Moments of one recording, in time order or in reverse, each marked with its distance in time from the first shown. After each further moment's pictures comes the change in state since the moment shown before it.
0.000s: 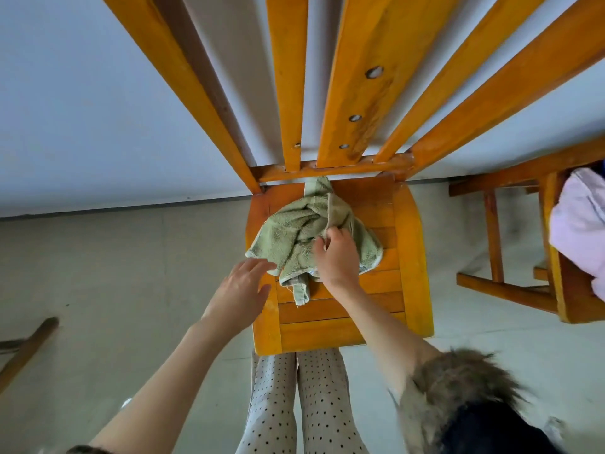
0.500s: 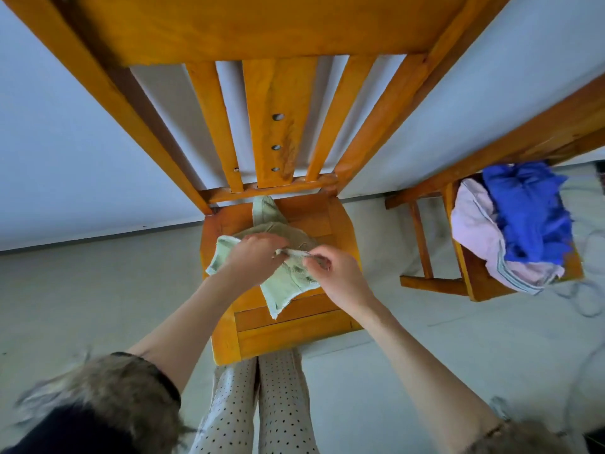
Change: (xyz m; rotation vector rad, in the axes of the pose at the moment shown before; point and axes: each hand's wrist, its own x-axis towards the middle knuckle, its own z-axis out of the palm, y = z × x) left_hand 0.042 0.110 -0.022 0.126 0.001 0.299; right_hand -0.072 0.014 -0.139 0.137 -0.145 -0.211
